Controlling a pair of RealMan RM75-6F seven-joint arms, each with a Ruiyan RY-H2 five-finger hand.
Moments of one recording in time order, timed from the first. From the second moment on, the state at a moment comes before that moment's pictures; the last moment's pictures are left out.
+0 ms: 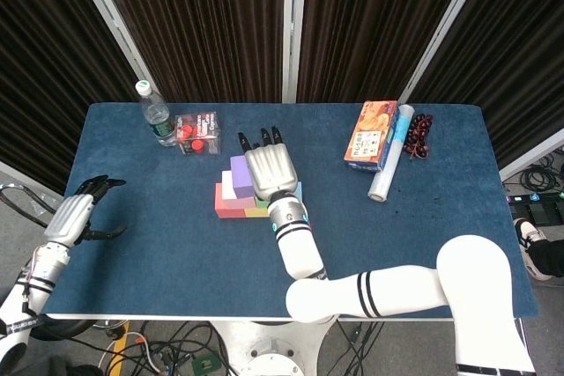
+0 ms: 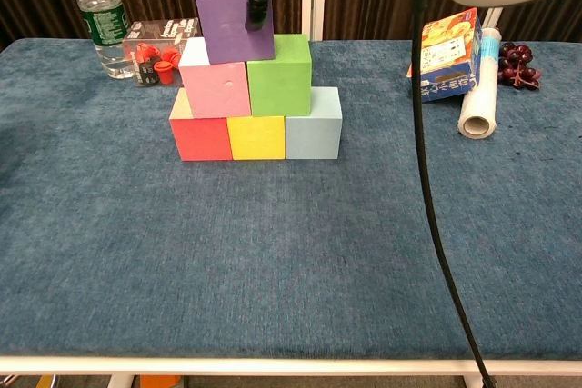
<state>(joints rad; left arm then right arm) -0.39 -1.20 -0.07 -1.41 1.45 1.14 -0.50 1.47 -1.62 0.47 -1.69 -0.07 1.32 -1.05</state>
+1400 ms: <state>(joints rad) -0.30 -1.23 -0.10 -1.37 1.35 1.30 -0.26 1.01 -1.23 0.33 -2.08 -0.58 1.33 -0.68</state>
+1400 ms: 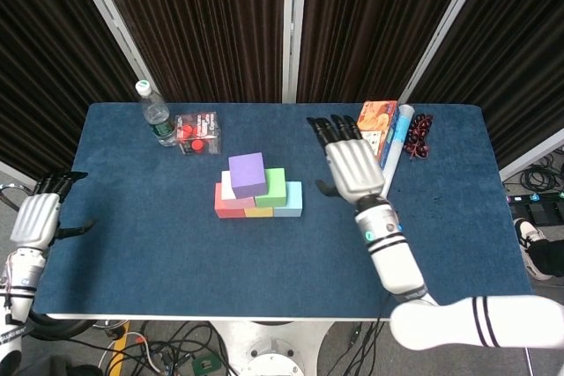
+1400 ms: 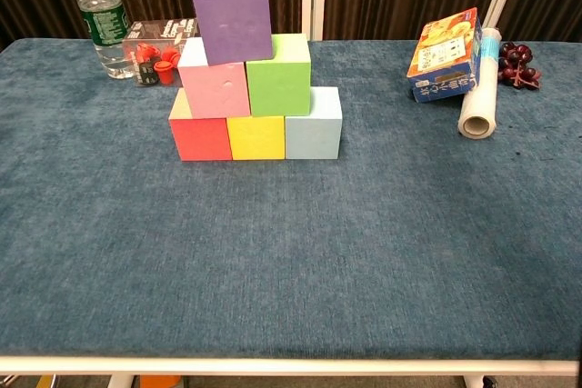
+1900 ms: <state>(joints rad) -0.14 -1.25 -0.04 -1.40 1.42 1.50 -0.17 0.44 -1.08 -0.04 -1.71 -1.34 1.42 0.10</state>
